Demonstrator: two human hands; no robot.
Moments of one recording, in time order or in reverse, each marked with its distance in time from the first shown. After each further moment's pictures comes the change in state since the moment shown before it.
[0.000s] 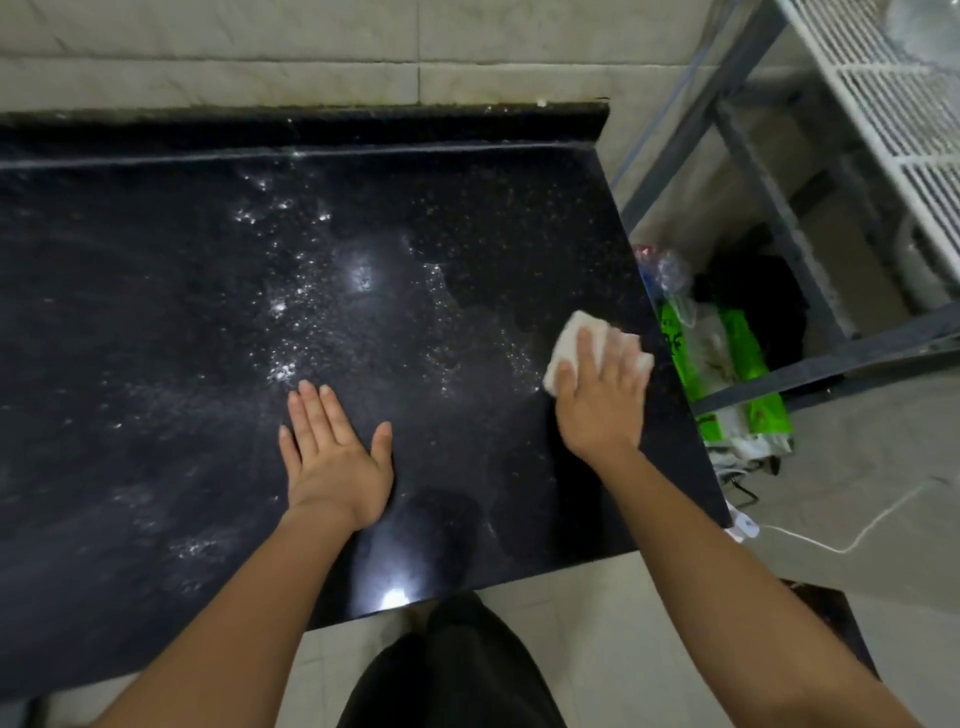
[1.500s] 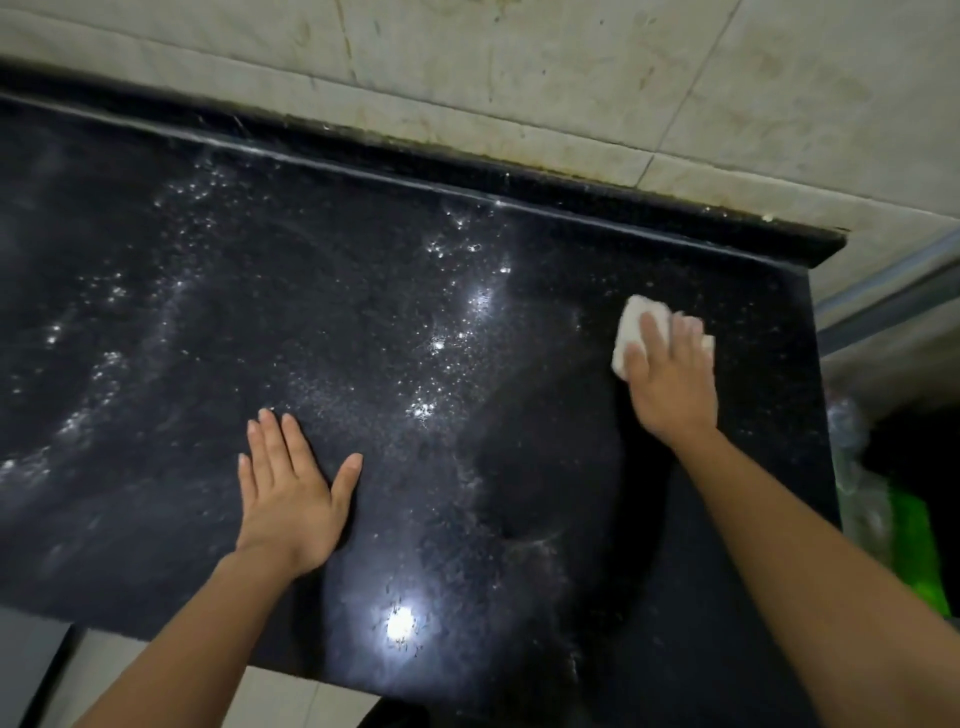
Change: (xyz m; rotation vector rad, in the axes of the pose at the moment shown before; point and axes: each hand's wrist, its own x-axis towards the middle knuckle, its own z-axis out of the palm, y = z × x) left_hand 0.012 -0.115 -0.022 -0.230 0.226 -0.329; right_hand 0.144 -0.110 -0.012 -0.040 0.070 -0.400
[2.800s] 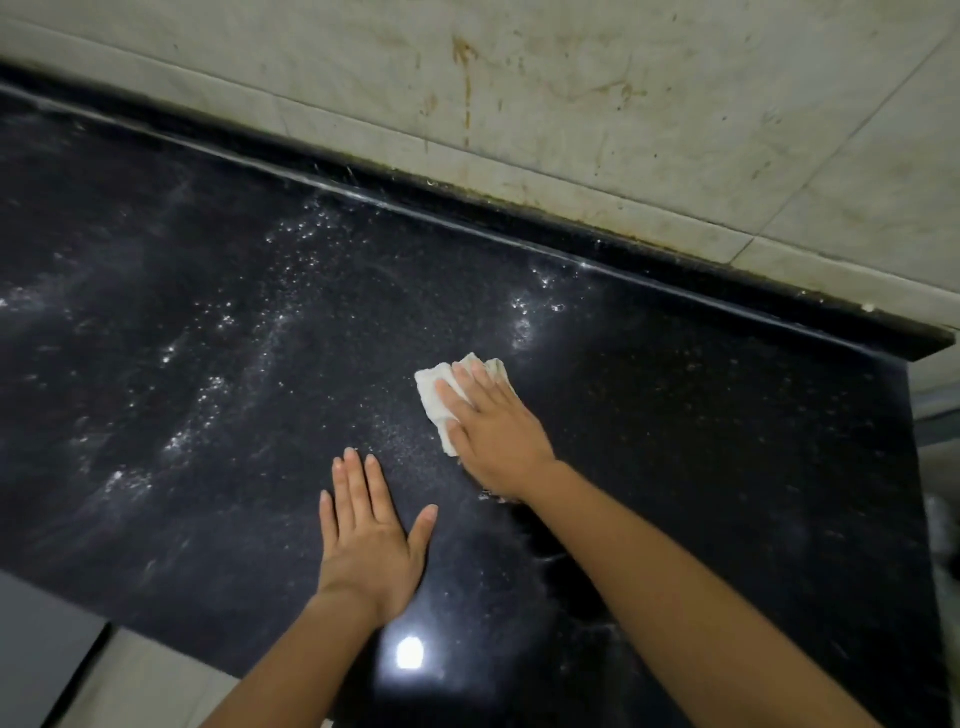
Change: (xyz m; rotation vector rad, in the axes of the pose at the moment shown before) left_hand 0.000 0.003 -0.016 0.018 -0.144 -0.001; right_hand -0.026 -0.229 0.018 -0.009 -0.178 -0.846
